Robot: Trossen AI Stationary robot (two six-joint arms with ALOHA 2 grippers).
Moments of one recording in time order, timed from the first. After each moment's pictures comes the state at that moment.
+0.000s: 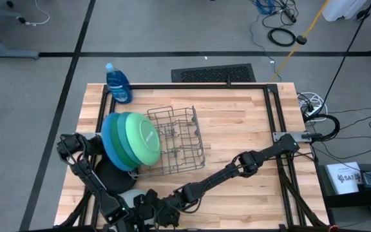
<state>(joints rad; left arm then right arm) -0.97 1.89 1.14 -0.29 -0.39 -1.14 0.45 2.74 2.35 -0.31 0.08 -0.69</state>
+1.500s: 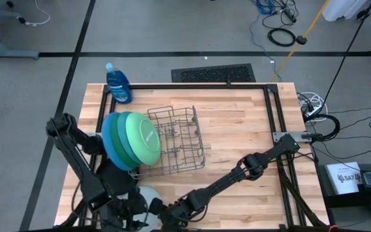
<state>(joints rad) -0.97 1.58 1.14 -0.38 -0.41 -0.98 0.52 2.67 2.35 -0.46 0.11 -0.78</state>
